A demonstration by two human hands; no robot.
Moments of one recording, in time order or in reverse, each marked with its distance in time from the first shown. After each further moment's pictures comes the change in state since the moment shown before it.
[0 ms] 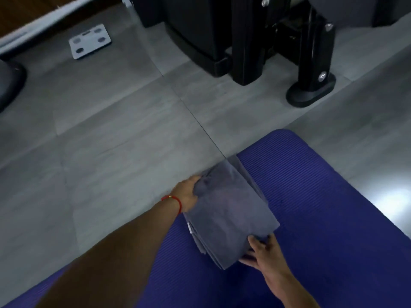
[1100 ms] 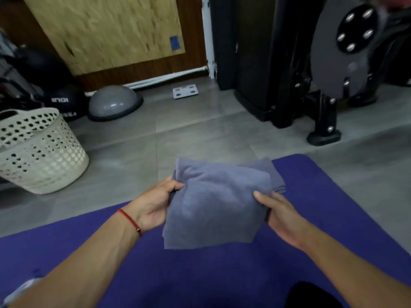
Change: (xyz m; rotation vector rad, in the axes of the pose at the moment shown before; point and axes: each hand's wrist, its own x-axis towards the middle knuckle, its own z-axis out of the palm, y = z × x) left_hand -0.514 -0.038 0.038 -1.367 0.208 0.186; right_hand -0.311 0.009 0.008 -0.364 -0.718 -0.411
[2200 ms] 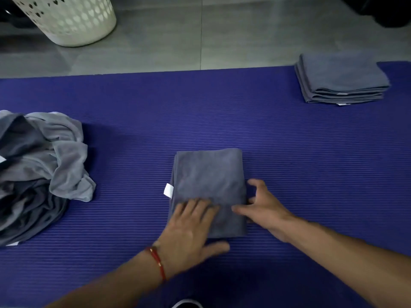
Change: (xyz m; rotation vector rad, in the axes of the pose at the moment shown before) left_hand -0.111 -0.428 -0.170 1.702 0.235 0.578; right_hand -0.045 0.338 0.118 -0.660 -0.036 0.488
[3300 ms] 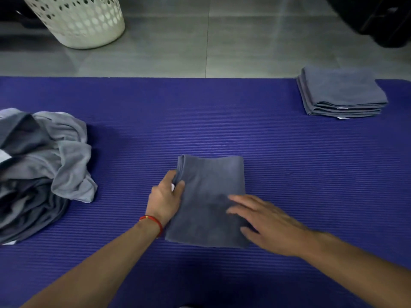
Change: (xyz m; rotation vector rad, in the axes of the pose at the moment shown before) left_hand 0.039 -0.073 -0.003 -0.684 0.136 -0.860; right_hand -0.028 -0.011 -0.022 -1.092 -0.222 -0.667
